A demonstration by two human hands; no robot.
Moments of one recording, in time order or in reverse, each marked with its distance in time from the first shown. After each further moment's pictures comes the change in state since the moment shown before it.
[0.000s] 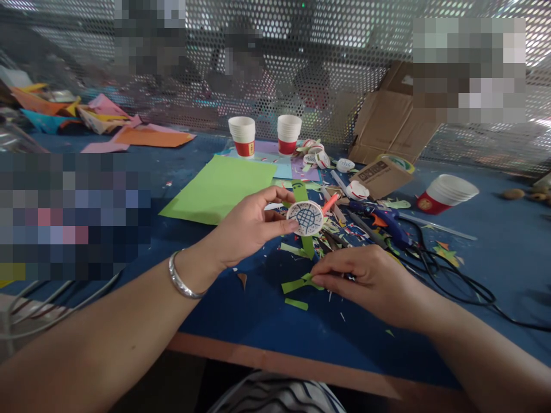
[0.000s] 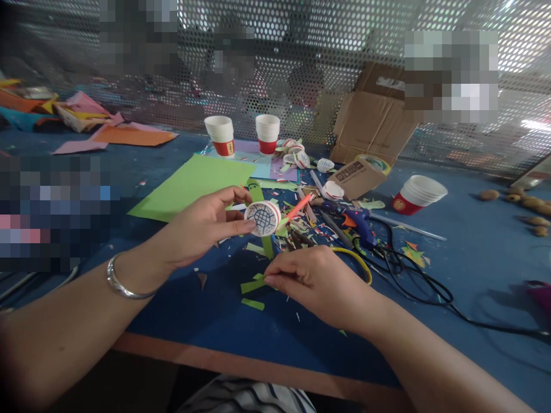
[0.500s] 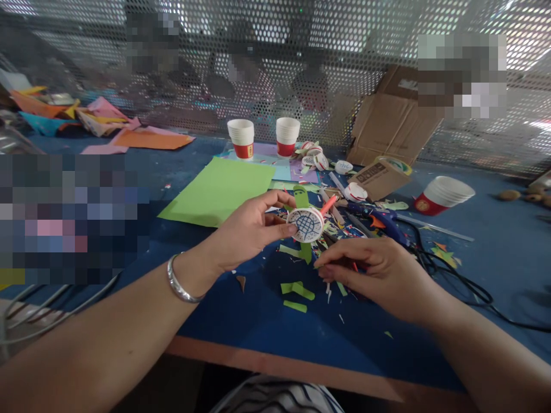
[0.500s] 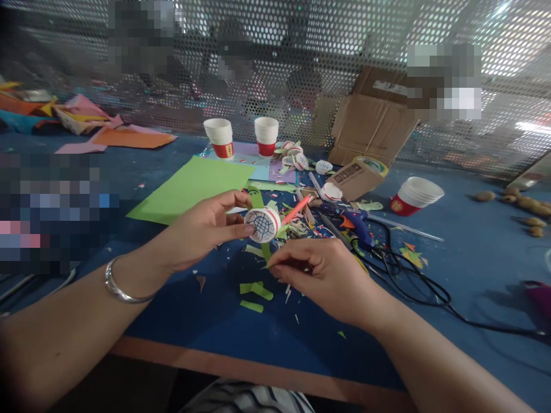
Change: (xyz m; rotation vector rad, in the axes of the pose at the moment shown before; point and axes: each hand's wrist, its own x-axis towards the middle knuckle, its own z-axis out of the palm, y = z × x) left_hand -0.001 0.002 0.002 -0.044 -0.050 -0.028; right_hand -0.002 -0.003 -0.008 0.090 0.141 0.046
